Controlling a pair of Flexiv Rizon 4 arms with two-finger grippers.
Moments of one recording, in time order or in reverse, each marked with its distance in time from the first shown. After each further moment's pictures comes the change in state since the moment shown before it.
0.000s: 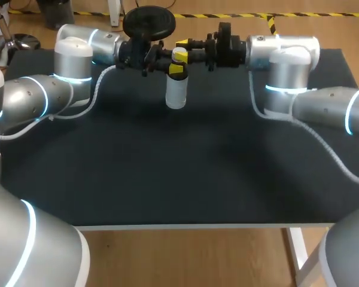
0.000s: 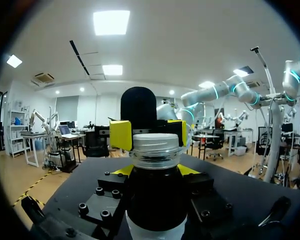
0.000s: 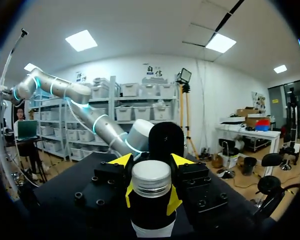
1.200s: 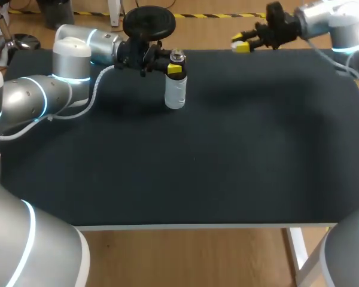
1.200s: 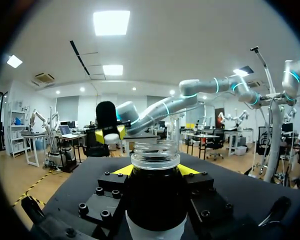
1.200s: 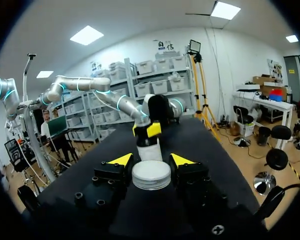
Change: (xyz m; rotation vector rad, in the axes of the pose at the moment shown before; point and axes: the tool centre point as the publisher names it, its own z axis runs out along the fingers) left arm 0.000 0.000 -0.004 0.000 -0.003 0.001; right arm -0.053 -0.026 -0.184 0.254 0.181 0.133
